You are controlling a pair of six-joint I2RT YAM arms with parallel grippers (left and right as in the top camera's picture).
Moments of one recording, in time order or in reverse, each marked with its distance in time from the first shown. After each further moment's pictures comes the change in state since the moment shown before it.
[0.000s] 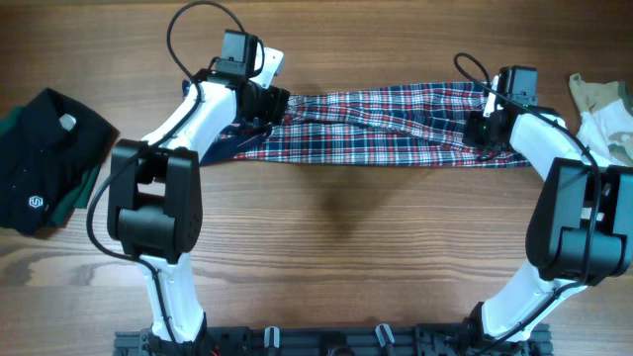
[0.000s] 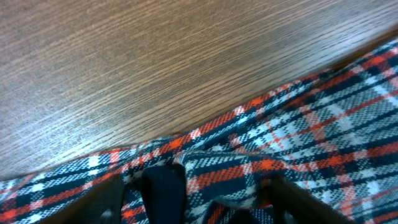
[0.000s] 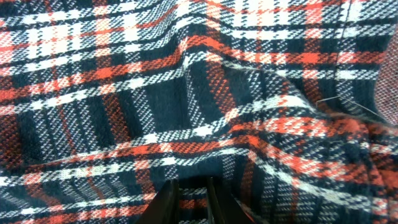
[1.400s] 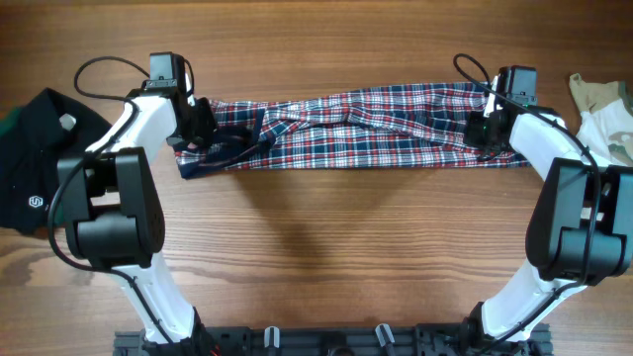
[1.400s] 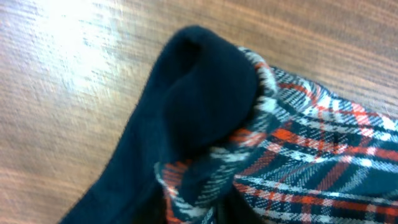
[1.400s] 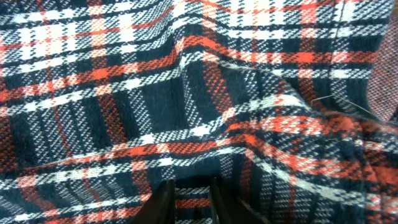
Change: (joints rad) left arm 0.272 -0.056 -0.163 -0.054 -0.097 -0.448; right arm 0.002 0.000 0.000 -0.003 0.026 -0.003
